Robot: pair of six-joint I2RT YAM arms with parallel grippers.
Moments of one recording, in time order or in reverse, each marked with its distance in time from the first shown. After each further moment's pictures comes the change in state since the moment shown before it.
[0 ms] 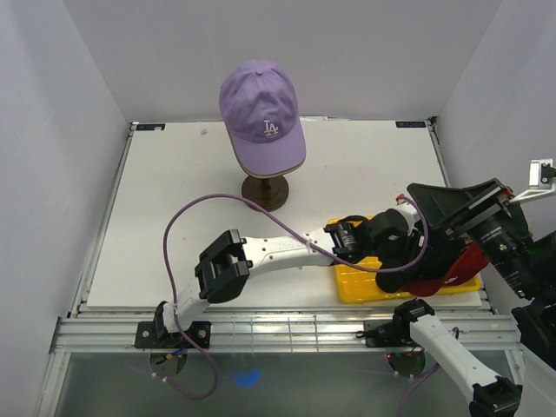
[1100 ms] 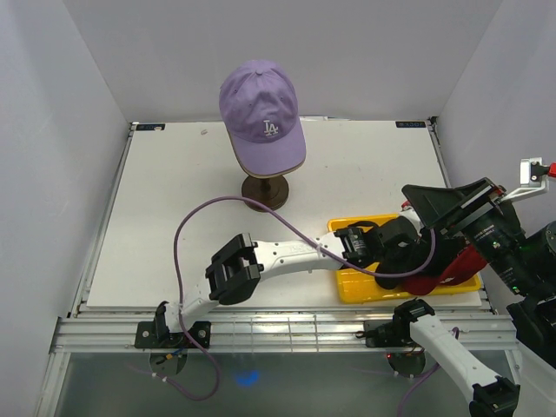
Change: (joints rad) left arm -0.023 0.105 0.116 -0.092 -0.063 0.005; right arm 0.000 0.000 -0.035 -0.003 -0.014 -0.017
